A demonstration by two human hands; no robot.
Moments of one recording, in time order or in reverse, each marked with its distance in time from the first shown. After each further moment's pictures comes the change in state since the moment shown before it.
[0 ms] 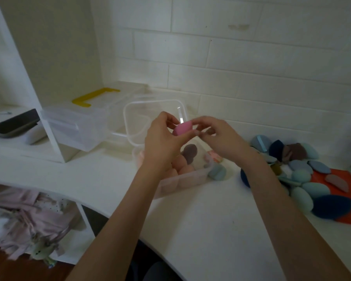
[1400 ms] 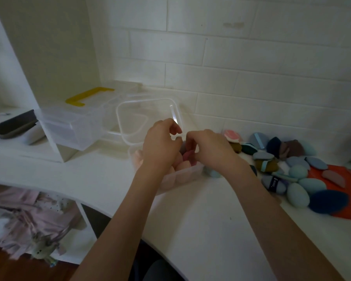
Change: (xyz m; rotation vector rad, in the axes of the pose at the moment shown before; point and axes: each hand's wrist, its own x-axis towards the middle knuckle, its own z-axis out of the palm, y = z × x) left_hand 0.001 -0.011 0.004 0.315 -0.050 0.100; right_hand -0.008 -0.003 0.023 -0.490 -0.108 -0.022
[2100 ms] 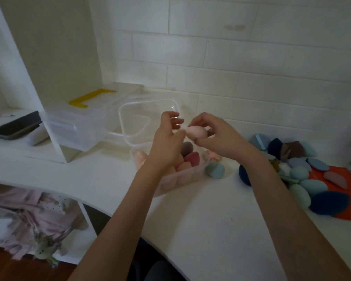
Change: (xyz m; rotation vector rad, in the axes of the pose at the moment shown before) left_hand -0.006 0.020 -0.009 -0.518 -0.128 -0.129; right_hand -0.002 0.017 -0.022 0.633 0.088 -0.009
